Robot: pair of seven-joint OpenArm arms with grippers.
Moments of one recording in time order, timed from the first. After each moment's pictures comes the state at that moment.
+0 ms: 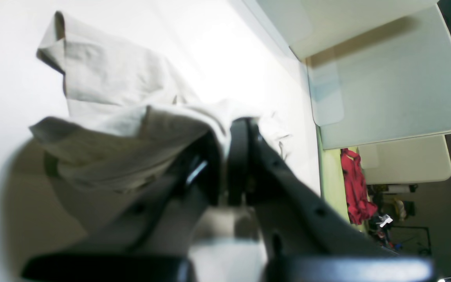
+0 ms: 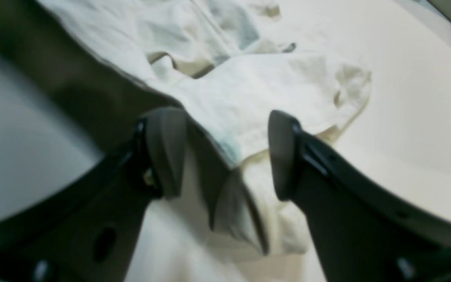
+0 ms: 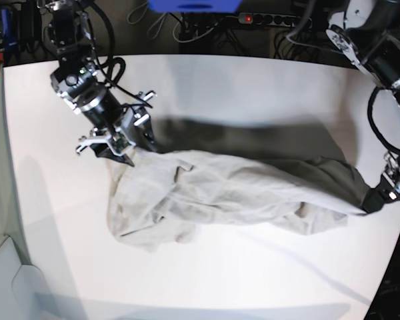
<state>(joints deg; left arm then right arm) -14.6 -17.6 -46.2 84.0 -63.8 -14.7 80.1 -14.9 10.9 -3.3 101.7 -6.3 27.2 -13.9</state>
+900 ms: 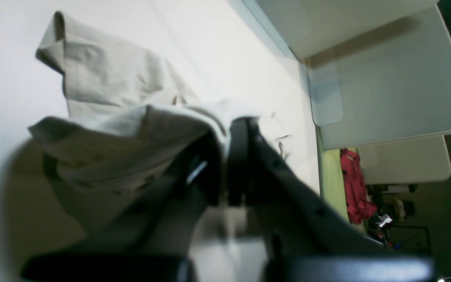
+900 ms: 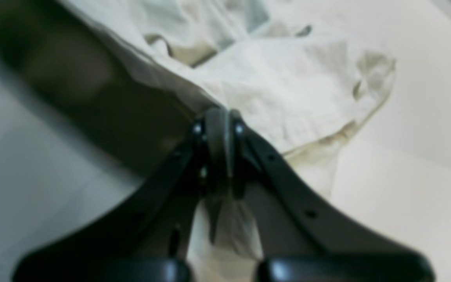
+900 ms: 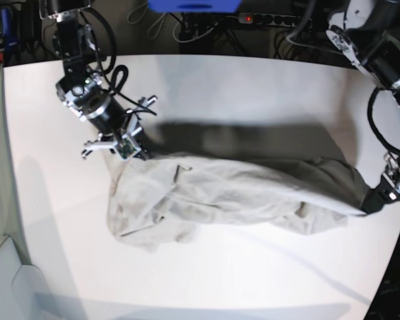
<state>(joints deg) -14.8 -17.6 -46.2 83.8 -63.8 -14.7 80.1 -10.7 10.8 -4.3 95.8 -8.2 27.2 -14.7</state>
